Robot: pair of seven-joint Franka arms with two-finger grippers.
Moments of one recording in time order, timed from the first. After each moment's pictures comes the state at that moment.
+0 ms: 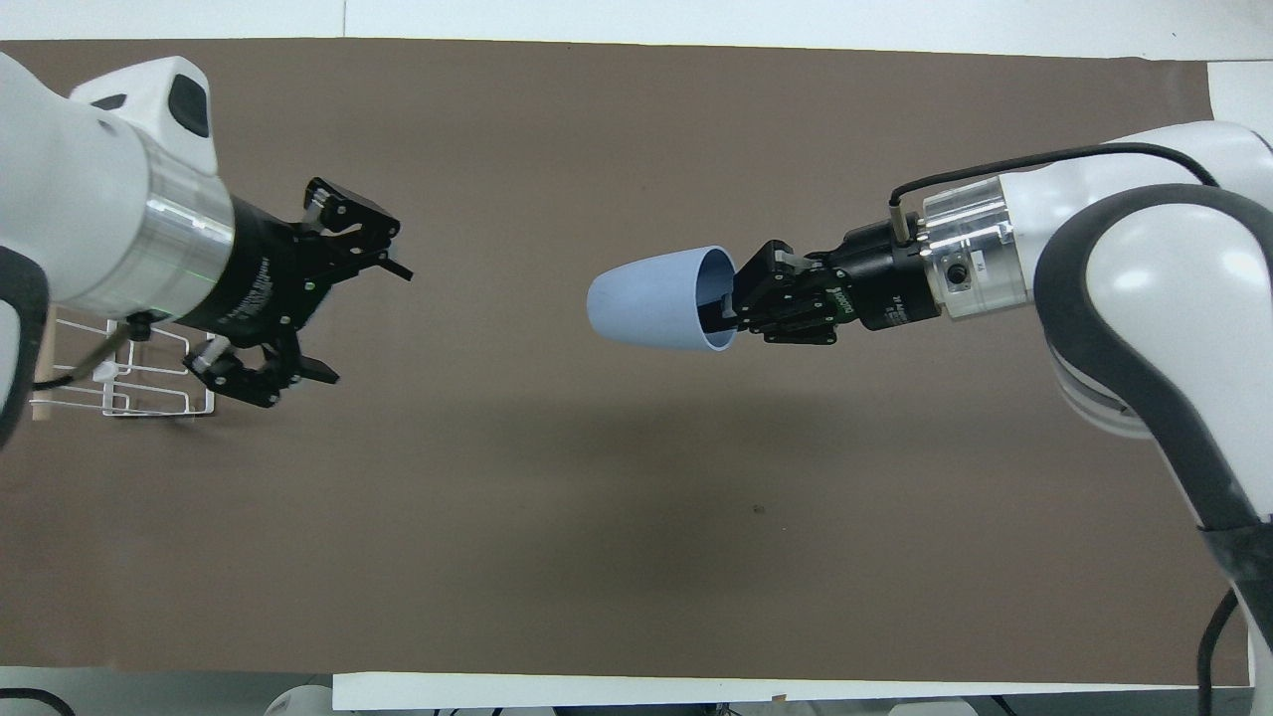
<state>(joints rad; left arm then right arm) -0.45 -0.01 -0.02 -1.55 -0.28 1.57 -1.36 0.18 0.04 0.04 -1.90 1.08 1.80 0.11</state>
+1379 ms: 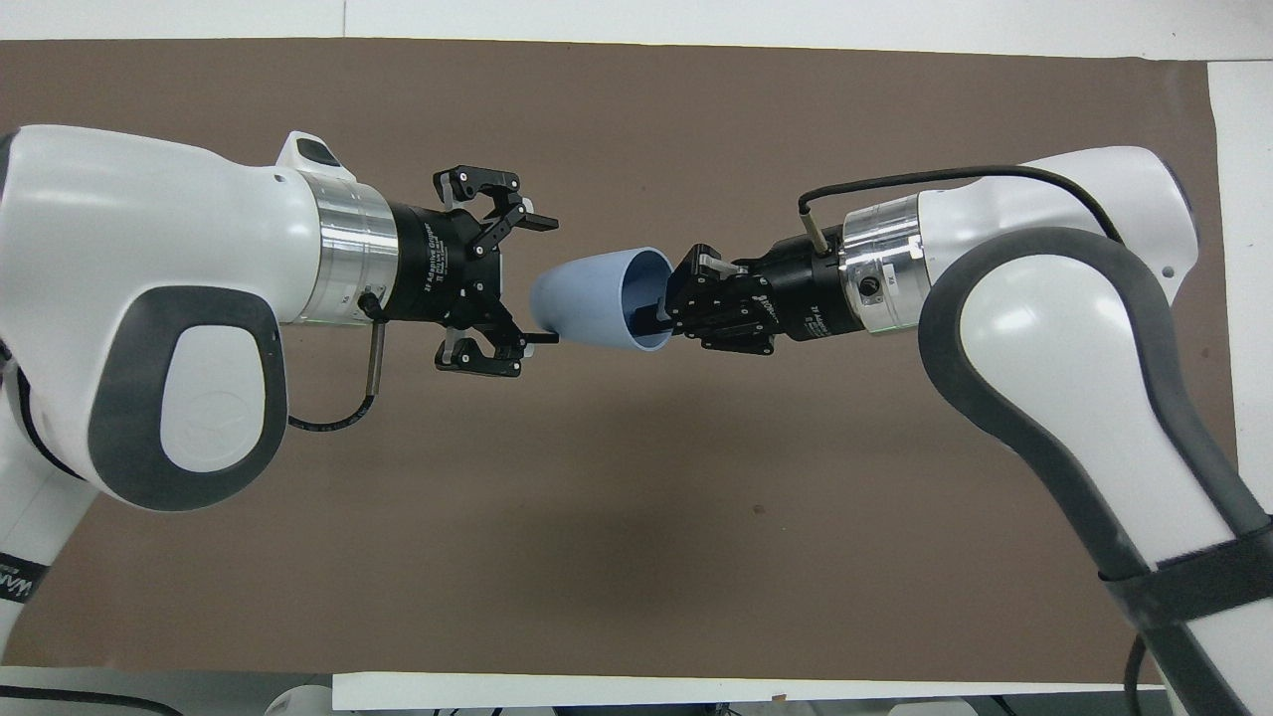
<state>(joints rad) -0.54 0.01 -0.02 -1.83 -0.65 2.14 -1.71 0.28 0.04 0.03 -1.91 1.08 1.93 0.22</state>
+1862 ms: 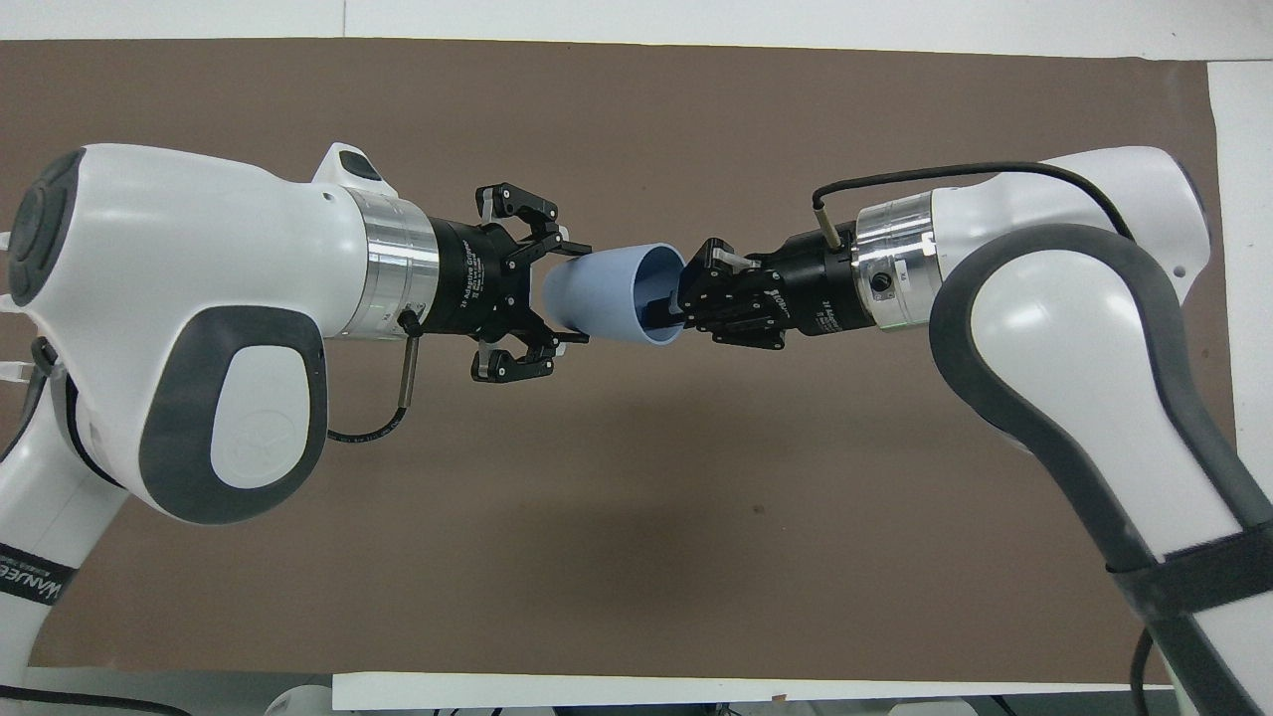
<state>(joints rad) -0.57 0.01 -0.02 -1.83 -0.63 2.15 -1.71 0.28 0.04 0.02 -1.92 1.07 1.94 0.21</state>
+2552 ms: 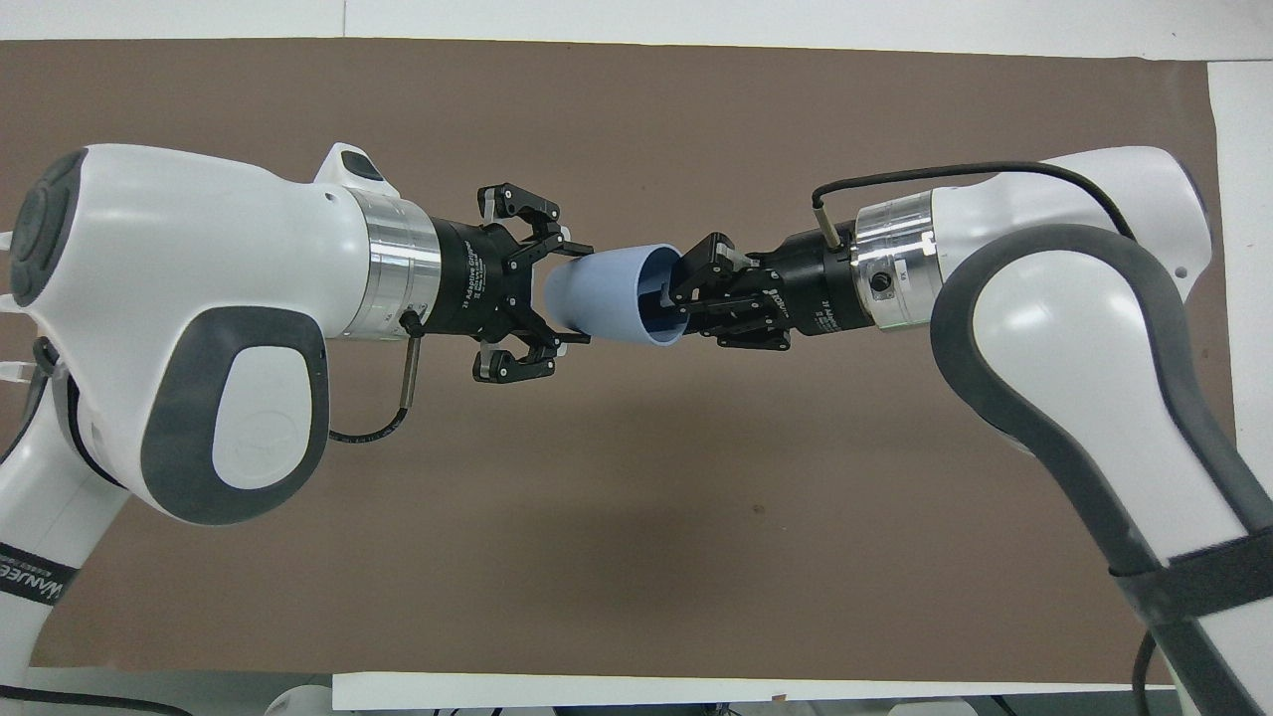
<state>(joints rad) -0.57 0.01 -0.02 -1.83 -0.63 2.15 -1.71 0.28 0.04 0.02 -1.91 1.08 1.94 0.22</state>
